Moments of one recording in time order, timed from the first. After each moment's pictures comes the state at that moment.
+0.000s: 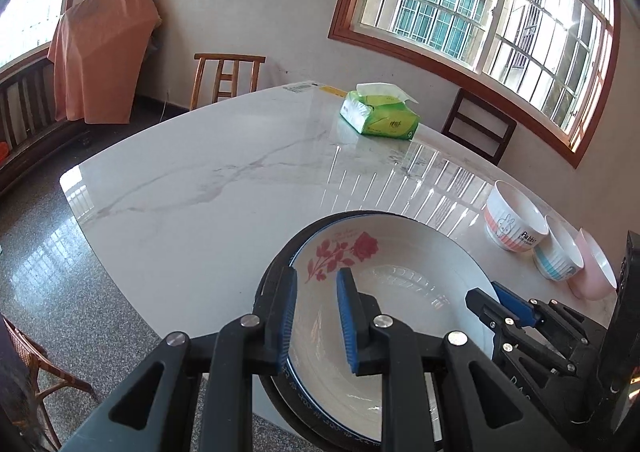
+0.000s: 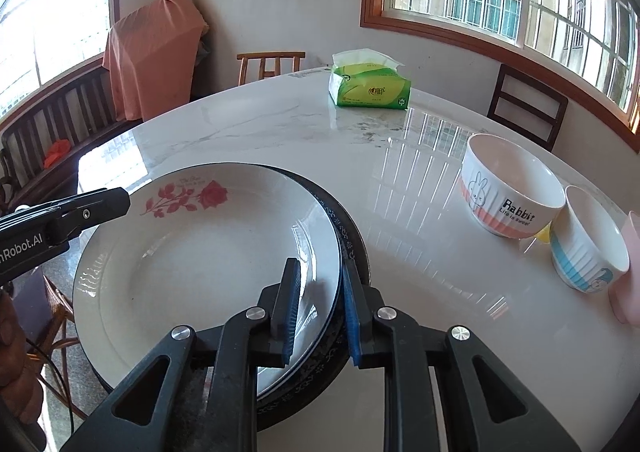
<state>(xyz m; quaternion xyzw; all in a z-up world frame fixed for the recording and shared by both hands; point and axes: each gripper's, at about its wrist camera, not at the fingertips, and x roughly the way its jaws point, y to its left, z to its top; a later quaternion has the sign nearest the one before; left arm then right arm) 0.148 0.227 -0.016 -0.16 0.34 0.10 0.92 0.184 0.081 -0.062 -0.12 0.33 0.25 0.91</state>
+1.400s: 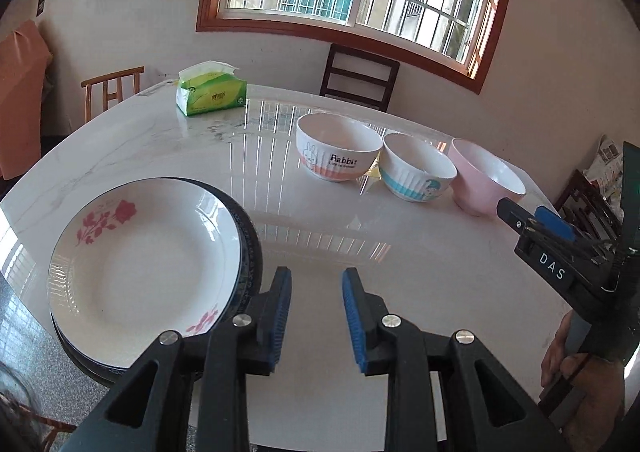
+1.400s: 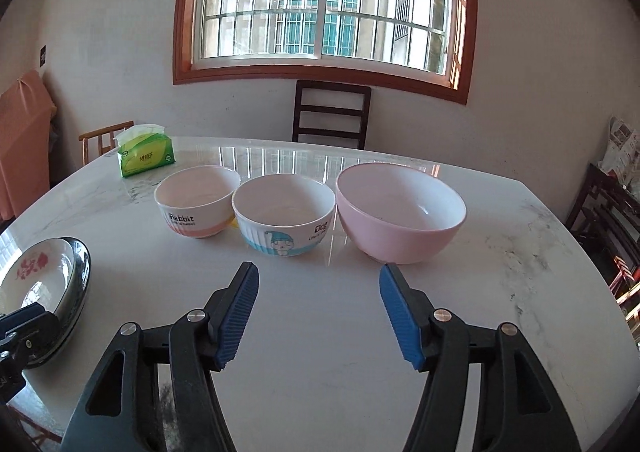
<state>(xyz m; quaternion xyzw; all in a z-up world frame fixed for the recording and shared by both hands) 0.147 0.045 0.002 -0.08 0.36 -0.07 0.93 0.159 -0.140 -0.014 -0.02 0.26 -0.03 0.96</state>
